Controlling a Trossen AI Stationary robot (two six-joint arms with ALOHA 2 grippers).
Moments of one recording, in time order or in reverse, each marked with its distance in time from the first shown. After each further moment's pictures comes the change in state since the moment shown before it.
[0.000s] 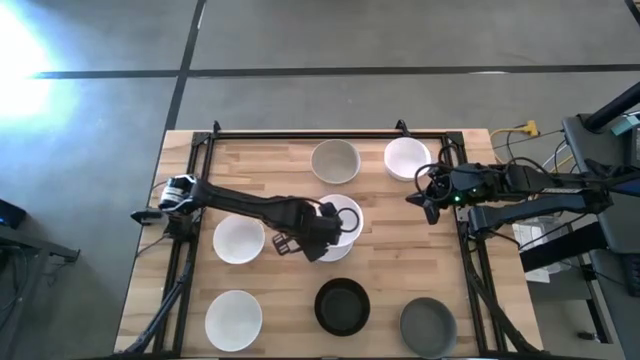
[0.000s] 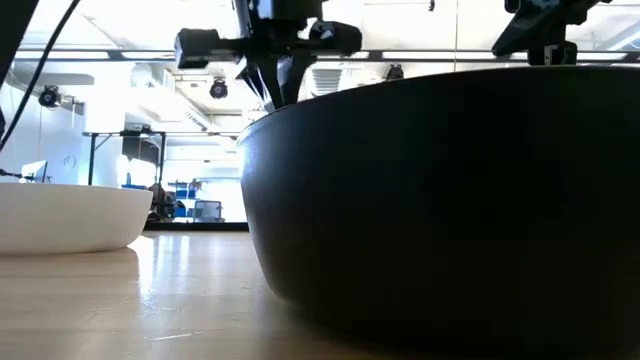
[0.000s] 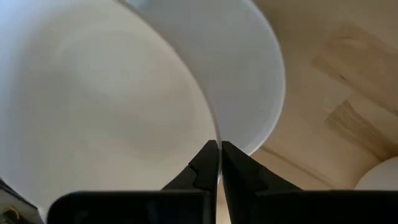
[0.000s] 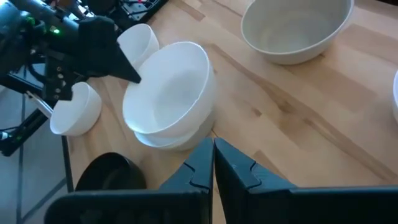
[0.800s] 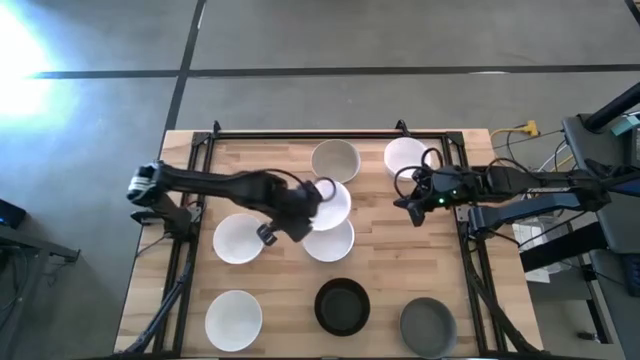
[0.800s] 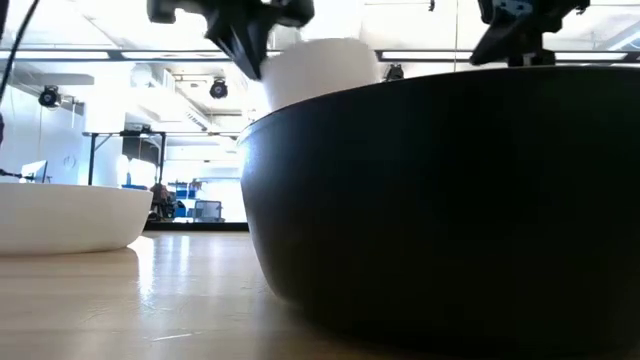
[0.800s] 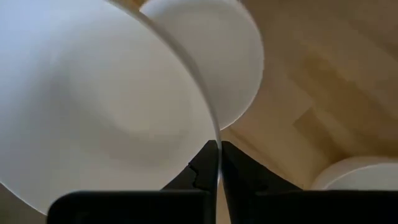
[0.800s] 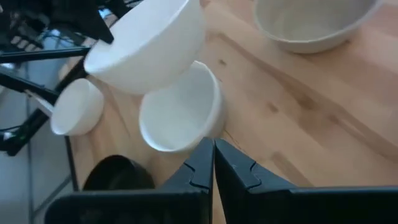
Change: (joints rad) left arm 0.080 -0.253 -0.133 0.031 0.132 -0.095; right arm -0.012 0.136 0.000 0.098 -0.046 0.039
